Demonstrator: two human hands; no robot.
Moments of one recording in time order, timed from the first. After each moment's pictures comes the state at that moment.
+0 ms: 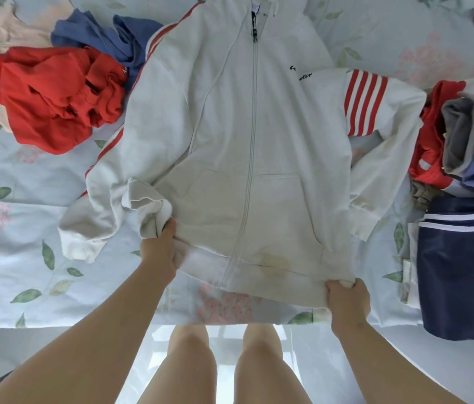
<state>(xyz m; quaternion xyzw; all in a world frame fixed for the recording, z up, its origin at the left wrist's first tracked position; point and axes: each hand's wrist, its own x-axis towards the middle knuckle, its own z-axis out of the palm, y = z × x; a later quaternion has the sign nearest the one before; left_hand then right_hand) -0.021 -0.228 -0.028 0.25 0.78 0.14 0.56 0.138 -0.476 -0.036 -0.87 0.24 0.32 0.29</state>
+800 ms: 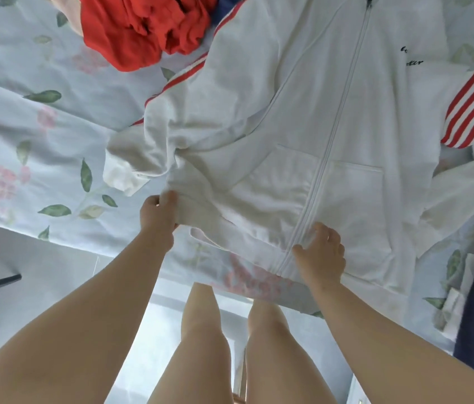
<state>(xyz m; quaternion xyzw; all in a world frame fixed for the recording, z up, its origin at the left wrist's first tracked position) -0.122 -0.210 -0.058 0.24 0.80 0.18 0.52 0.080 -0.378 -0.052 -0.90 -0.20 0.38 0.04</state>
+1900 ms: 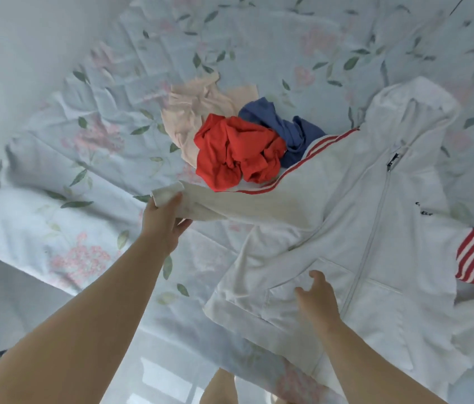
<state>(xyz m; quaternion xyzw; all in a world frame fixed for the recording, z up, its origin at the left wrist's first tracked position) -0.192 -0.028 0.093 0.19 0.63 0.40 0.64 0.015 -0.218 0.047 -0.85 -0.21 0.46 0.13</state>
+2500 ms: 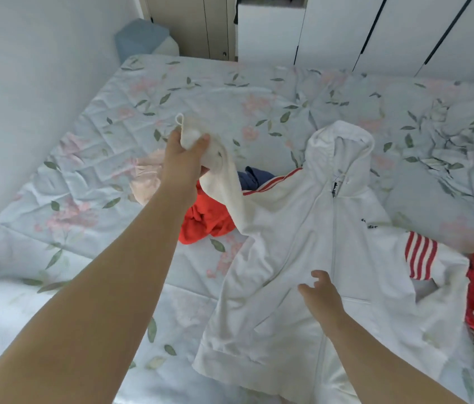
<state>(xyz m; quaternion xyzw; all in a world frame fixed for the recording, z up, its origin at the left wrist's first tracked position) -0.052 0.027 0.255 0.47 0.44 0.43 0.63 0.071 -0.205 0.110 -0.85 -0.14 0.43 0.27</state>
